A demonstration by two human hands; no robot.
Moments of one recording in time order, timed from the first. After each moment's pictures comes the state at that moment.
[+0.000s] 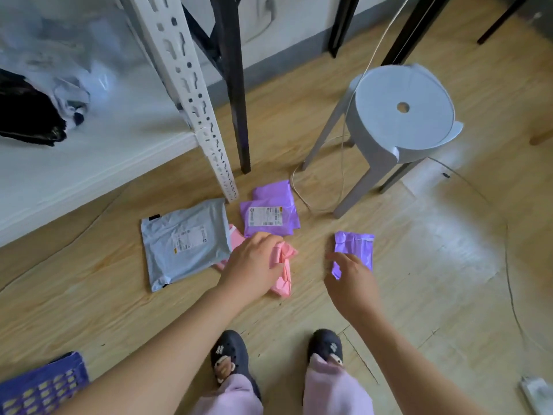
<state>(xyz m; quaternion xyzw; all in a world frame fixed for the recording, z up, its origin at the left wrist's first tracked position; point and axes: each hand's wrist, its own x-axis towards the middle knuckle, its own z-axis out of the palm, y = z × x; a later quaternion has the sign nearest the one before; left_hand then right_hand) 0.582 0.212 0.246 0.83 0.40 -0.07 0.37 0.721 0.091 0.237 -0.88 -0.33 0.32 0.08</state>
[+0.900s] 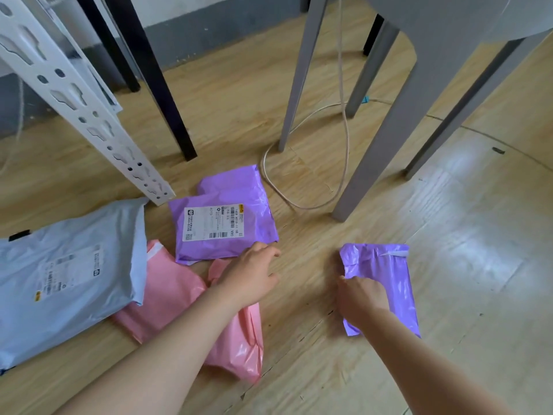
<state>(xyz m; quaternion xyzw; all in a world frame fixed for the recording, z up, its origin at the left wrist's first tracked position) 0.715 0.225 -0.143 0.85 0.38 -0.13 0.34 0.868 0.086 -0.174 -0.83 -0.46 0.24 -0.22</state>
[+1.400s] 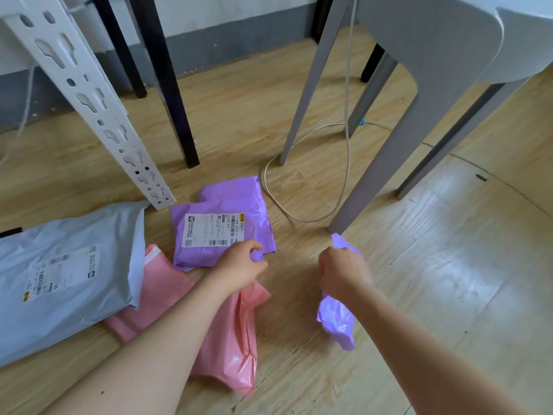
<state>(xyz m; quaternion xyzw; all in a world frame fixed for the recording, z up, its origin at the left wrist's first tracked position) 0.710 0.253 -0.151 0.73 0.50 -0.06 0.46 0.860 0.146 -0.120 -0.86 -0.45 0.21 -0.13</state>
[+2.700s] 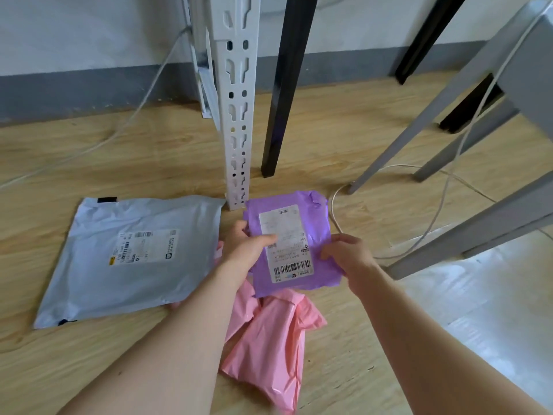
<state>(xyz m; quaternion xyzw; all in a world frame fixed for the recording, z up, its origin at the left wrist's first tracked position) 0.628 0.323 -0.135 0.39 0.64 0.26 0.61 0.786 0.263 -0.109 -0.82 -0.18 0.44 0.31</state>
